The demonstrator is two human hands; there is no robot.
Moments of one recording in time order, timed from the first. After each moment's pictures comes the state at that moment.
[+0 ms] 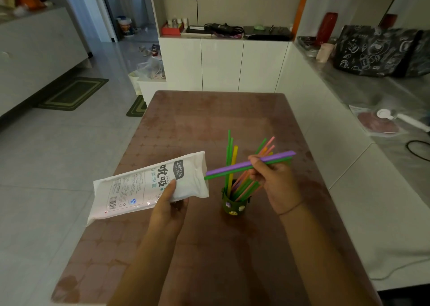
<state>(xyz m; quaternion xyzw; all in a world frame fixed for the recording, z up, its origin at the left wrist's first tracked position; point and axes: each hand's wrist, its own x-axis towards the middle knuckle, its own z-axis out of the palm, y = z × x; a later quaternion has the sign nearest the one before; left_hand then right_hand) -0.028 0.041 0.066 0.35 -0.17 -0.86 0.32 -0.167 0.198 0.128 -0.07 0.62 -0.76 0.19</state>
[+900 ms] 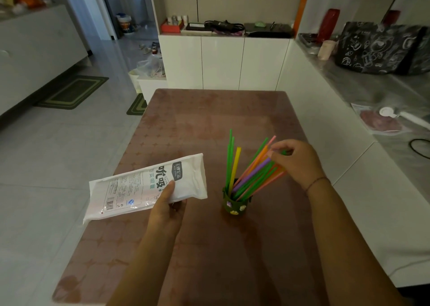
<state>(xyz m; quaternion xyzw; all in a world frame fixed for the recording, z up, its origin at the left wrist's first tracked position) -0.029 0.033 0.058 0.37 -0.17 -0.85 0.33 -0.224 0.224 0.147 -0.24 0.86 -0.45 0.01</state>
